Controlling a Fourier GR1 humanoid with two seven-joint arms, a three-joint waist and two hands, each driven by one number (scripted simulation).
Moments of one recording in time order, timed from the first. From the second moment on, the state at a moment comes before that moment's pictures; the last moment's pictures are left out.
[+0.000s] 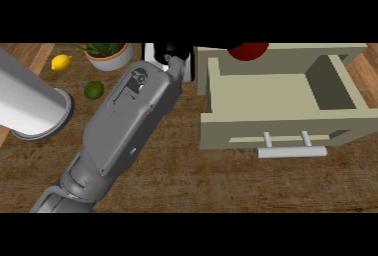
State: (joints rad) left arm -1.13 0.00 -0.14 -0.98 0.34 0.57 0.14; right arm 0.40 -0.03 -0.66 -2.30 -0.53 0.43 0.29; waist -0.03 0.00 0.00
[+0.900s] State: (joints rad) left arm -1.36 0.00 -0.31 -0.63 0.63 0.63 -0.01; right arm 0.38 -0.02 -0.65 -2.30 -0.52 0.44 0.29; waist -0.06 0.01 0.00
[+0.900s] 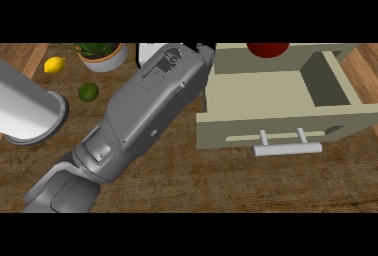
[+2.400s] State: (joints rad) left arm -1.40 0.00 -0.59 -0.44 0.94 0.78 -0.16; right arm 0.32 -0.04 -0.65 -2.29 -0.52 0.44 0.31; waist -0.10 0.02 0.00
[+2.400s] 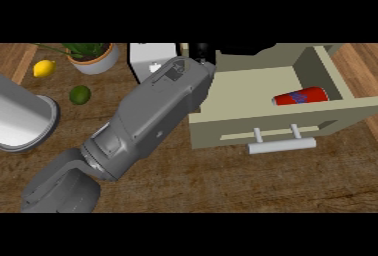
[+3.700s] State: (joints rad) left arm -1.44 0.00 -0.59 -0.49 1.05 0.80 -0.27; right arm 0.03 -0.10 -0.32 -2.32 0.34 0.45 0.04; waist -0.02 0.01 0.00
